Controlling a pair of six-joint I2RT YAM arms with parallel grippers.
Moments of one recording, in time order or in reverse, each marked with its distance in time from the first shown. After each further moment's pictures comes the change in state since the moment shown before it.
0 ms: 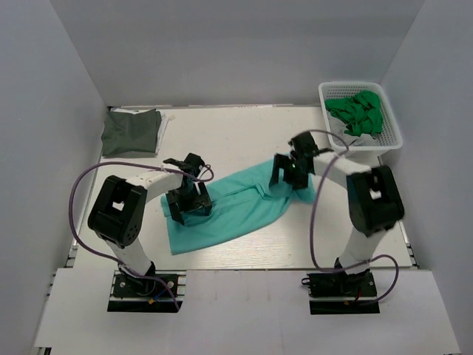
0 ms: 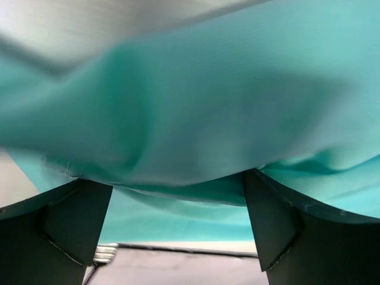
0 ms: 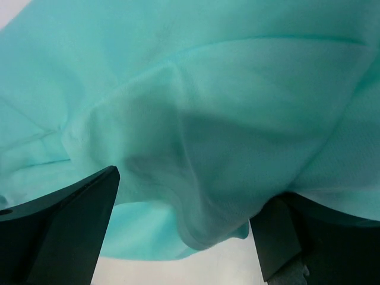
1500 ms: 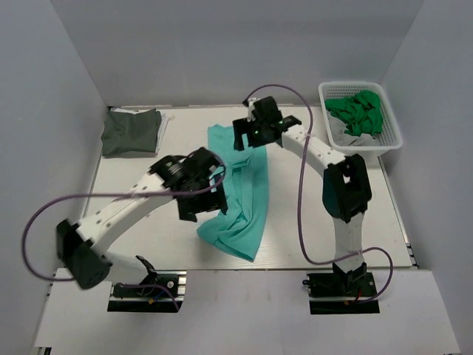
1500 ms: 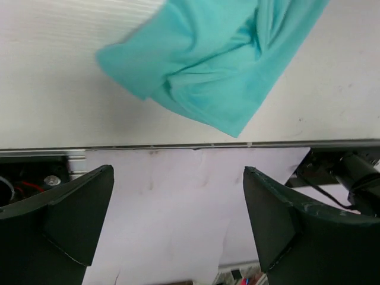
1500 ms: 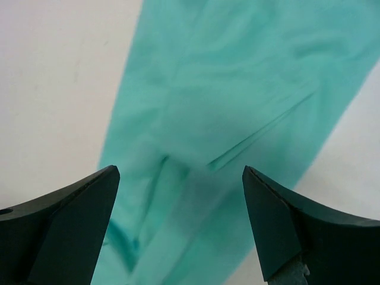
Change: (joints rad) left arm -0.340 -0.301 0.311 -0.385 0.012 -0.174; right arm 0.173 0.332 0.745 -0.048 0.041 -0.256
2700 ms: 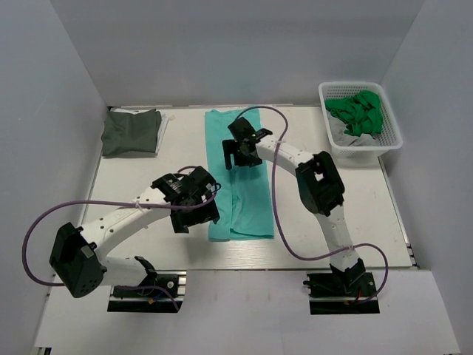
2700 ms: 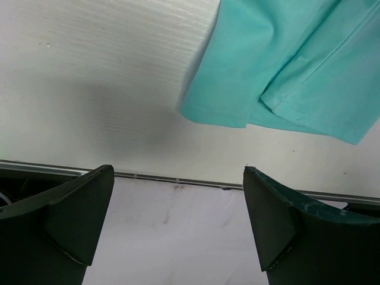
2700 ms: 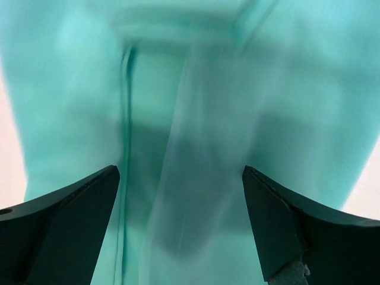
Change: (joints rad) left arm 0.010 -0.127 -0.304 0.140 -0.140 -0.113; right arm 0.156 0.229 0.119 -0.152 0.293 0.243
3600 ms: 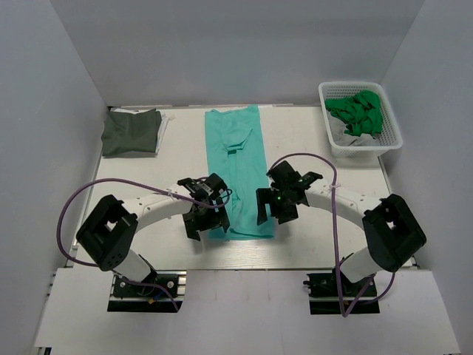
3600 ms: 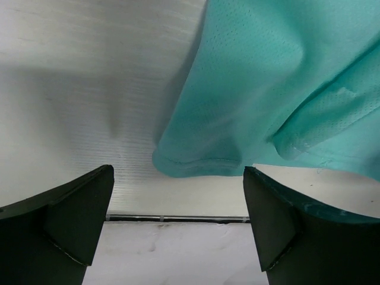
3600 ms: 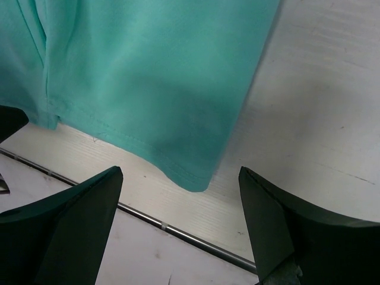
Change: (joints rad) left arm 0.006 0.251 -0.107 0.256 0.121 0.023; right arm 0.011 -0.812 -1.014 0.029 -0.323 0.101
